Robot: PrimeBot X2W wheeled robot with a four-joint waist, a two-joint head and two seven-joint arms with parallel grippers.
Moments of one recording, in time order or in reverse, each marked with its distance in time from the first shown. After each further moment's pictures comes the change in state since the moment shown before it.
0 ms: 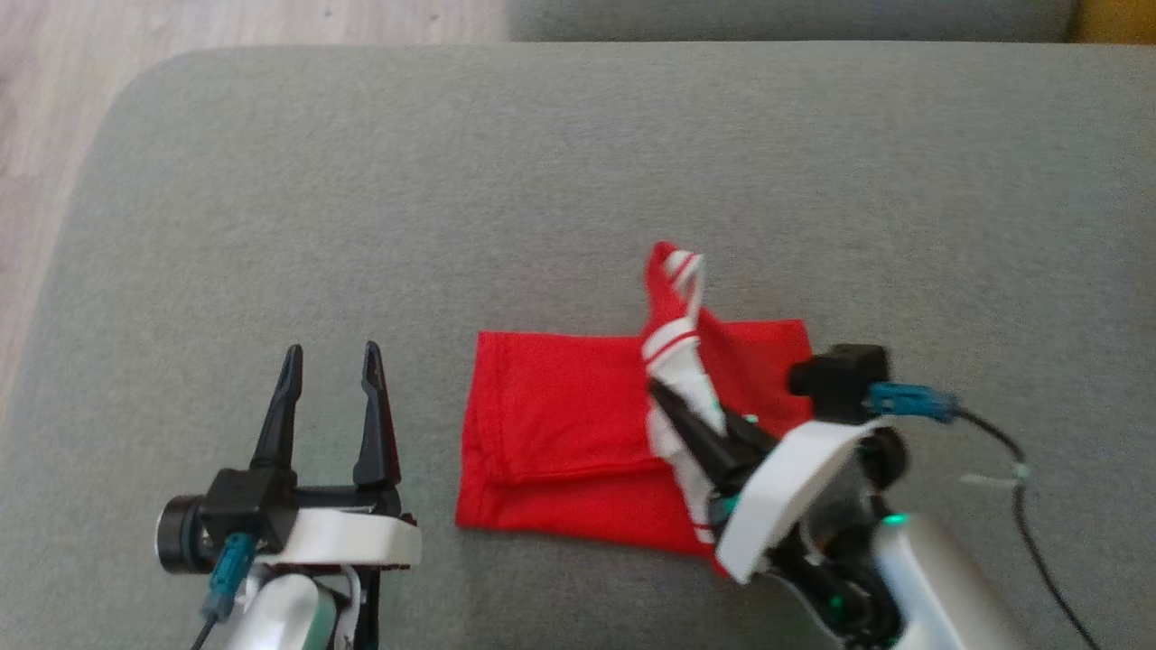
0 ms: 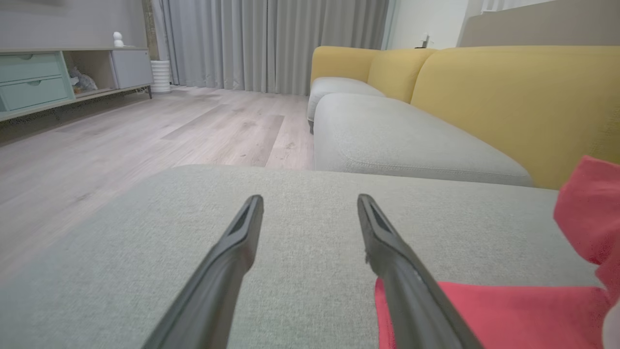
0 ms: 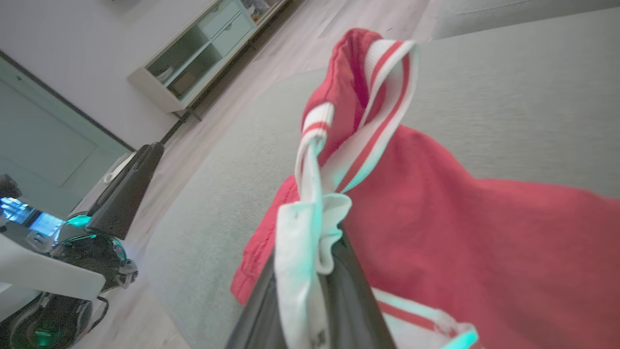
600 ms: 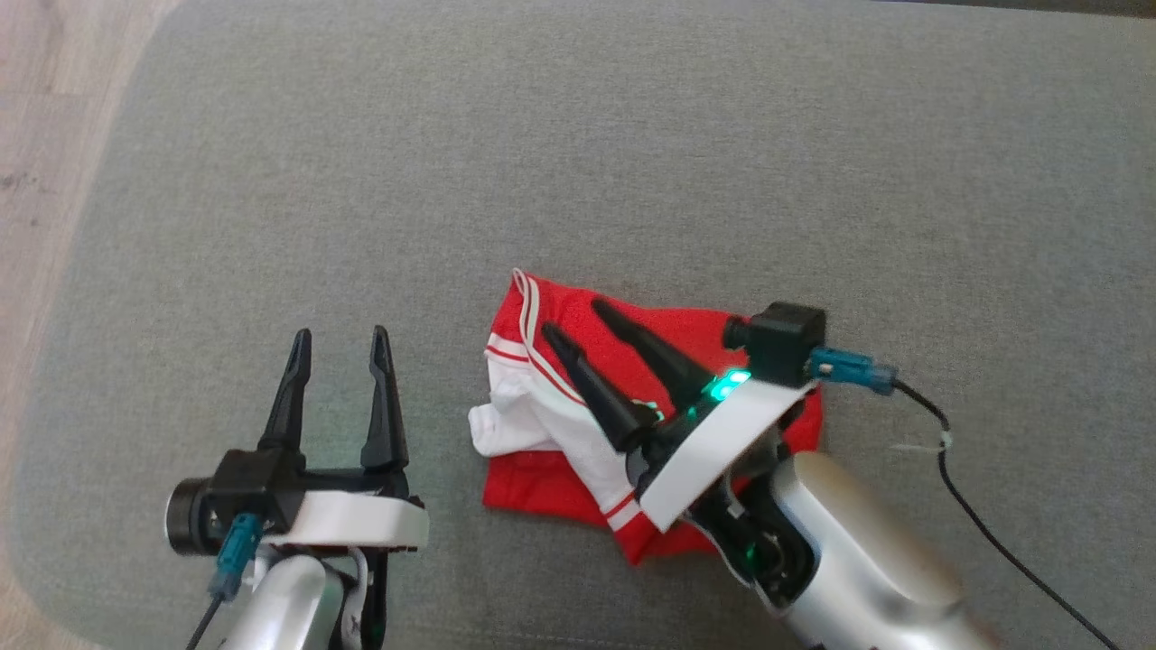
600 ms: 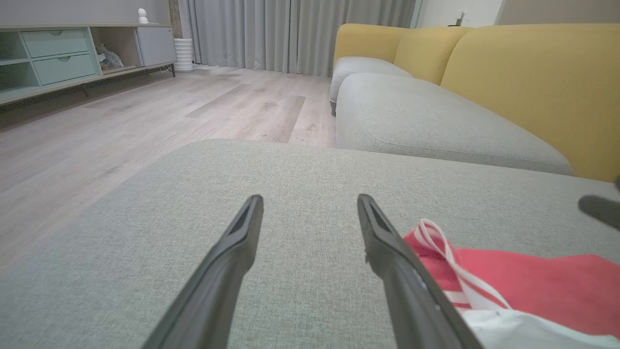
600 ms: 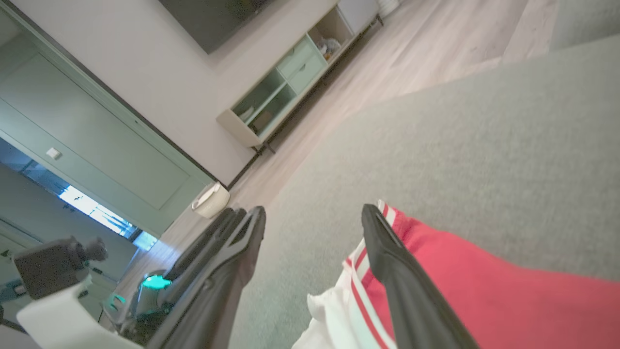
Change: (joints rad) left arm -0.041 -0.022 -0.003 0.038 -0.006 -0.010 -0.002; right arm -0.264 -0.002 0.298 0.276 0.236 0.000 -0.385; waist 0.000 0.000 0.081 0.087
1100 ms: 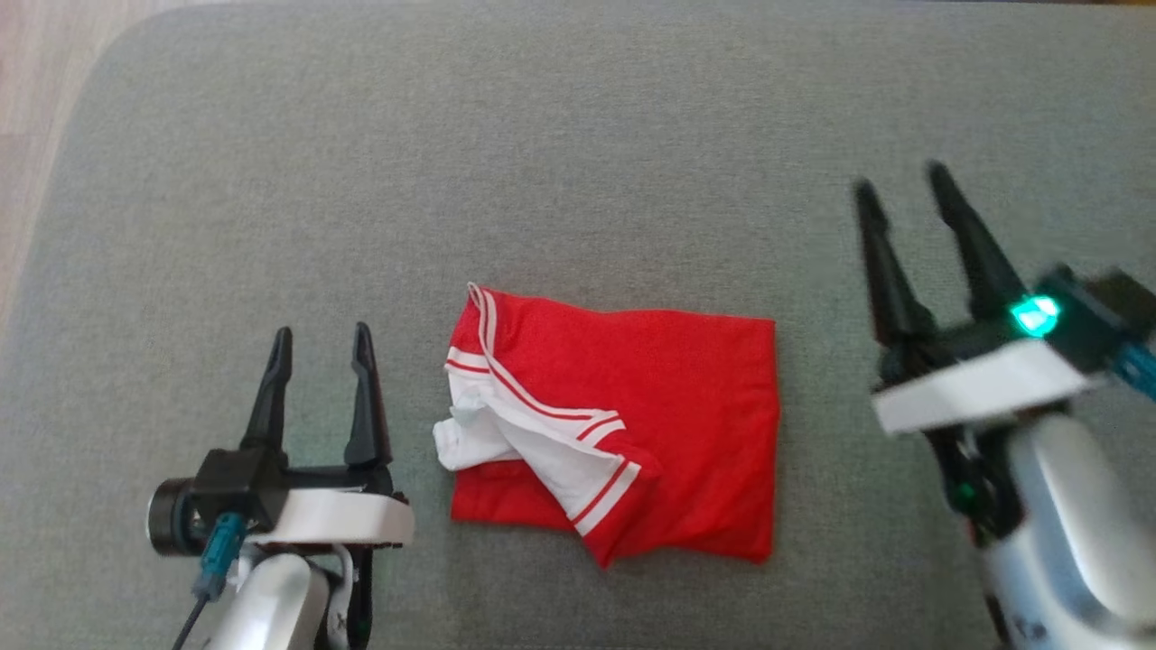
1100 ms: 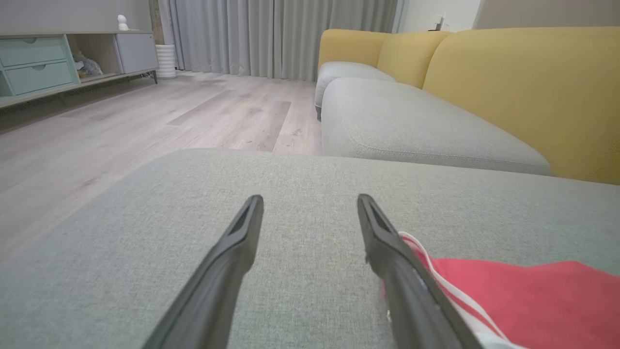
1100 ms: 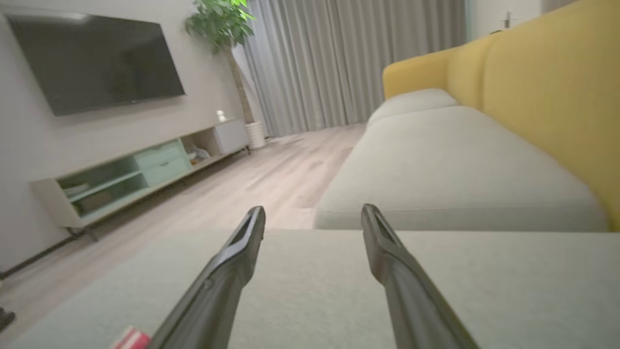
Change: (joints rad) left arm 0.001 0.011 0.018 -0.002 0.002 0.003 -0.001; right arm 0.070 -0.110 -0.462 -0.117 -0.366 0.000 -0.187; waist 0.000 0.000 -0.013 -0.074
